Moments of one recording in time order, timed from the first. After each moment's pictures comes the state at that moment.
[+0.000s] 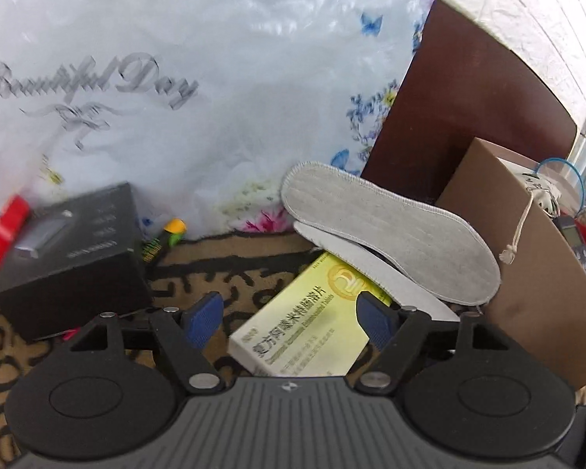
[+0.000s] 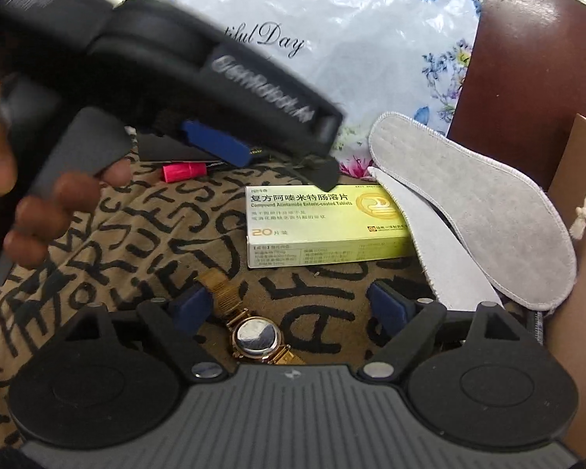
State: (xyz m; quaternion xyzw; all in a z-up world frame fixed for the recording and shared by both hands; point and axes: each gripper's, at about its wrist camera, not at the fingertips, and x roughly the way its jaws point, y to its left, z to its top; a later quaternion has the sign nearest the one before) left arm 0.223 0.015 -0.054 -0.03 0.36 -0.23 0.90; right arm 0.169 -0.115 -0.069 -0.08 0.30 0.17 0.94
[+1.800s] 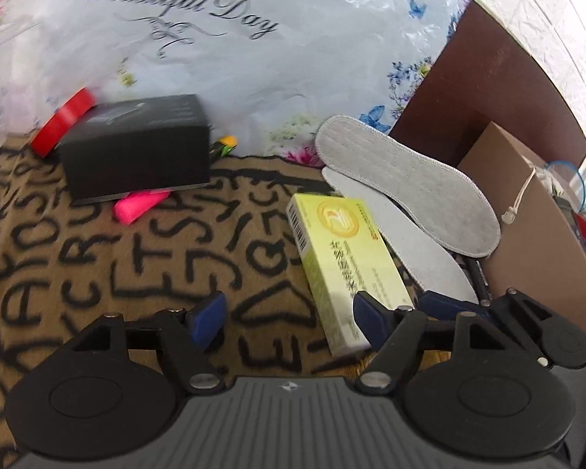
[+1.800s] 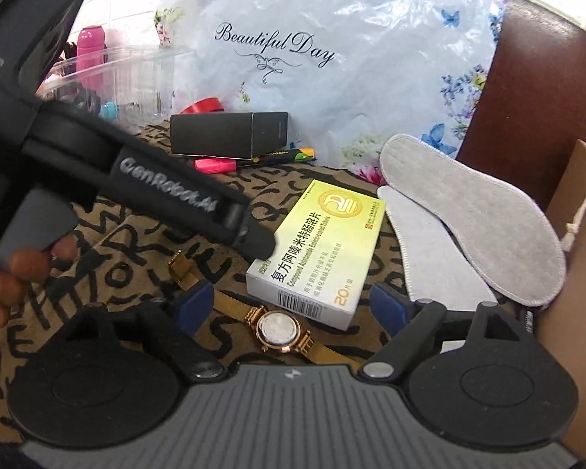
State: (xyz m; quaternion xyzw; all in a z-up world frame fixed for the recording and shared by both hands) left arm 0.166 0.046 -0.070 -0.08 0.39 -0.19 0.90; right arm 0.147 -0.112 -0.055 -0.11 0.29 0.20 0.93
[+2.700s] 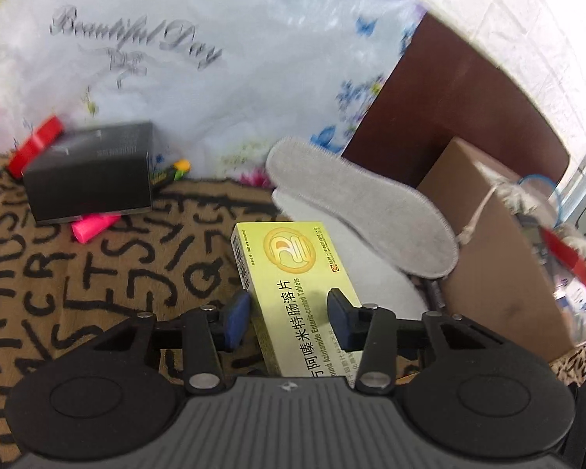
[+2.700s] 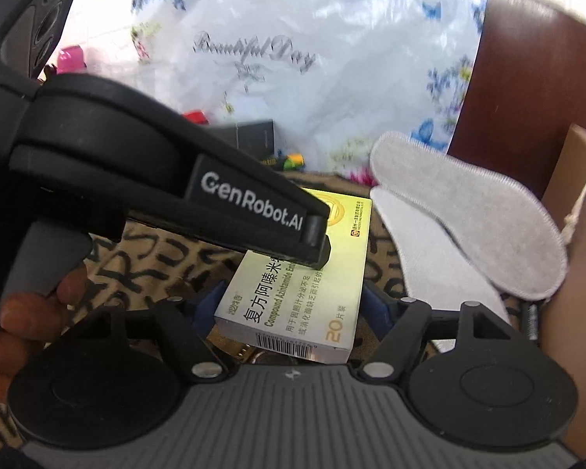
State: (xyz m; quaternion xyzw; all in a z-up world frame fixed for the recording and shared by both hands) left arm 0.145 0.012 -0.039 -0.11 0.36 -0.19 0.91; right arm 0.143 -0.112 -0.043 -0.07 0.29 0.18 0.94
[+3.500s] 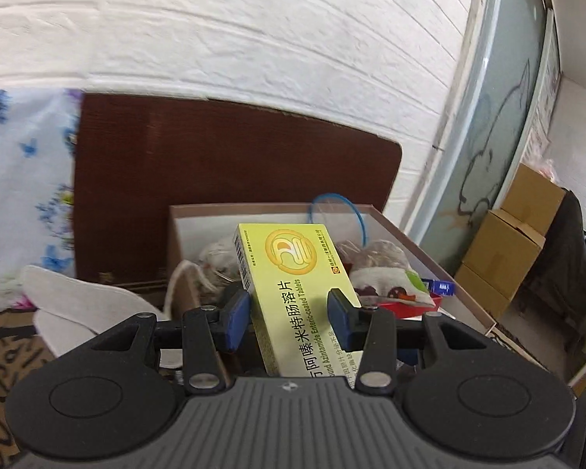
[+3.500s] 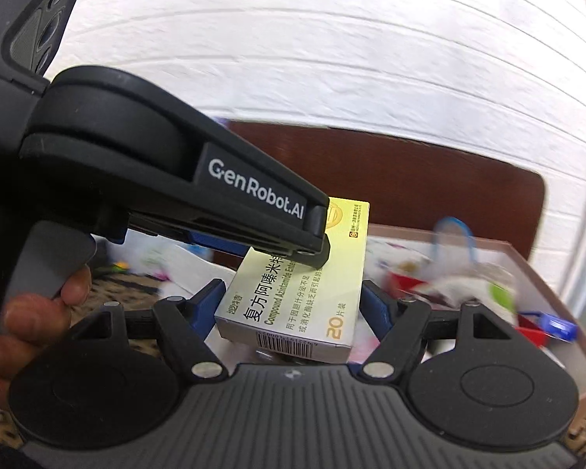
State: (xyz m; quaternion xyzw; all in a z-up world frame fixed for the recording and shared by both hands) left arm 0.112 -0.182 0.043 -0.03 0.26 -0.36 0.89; right arm 0.059 -0.273 0.041 -0.04 0.16 -0.01 0.99
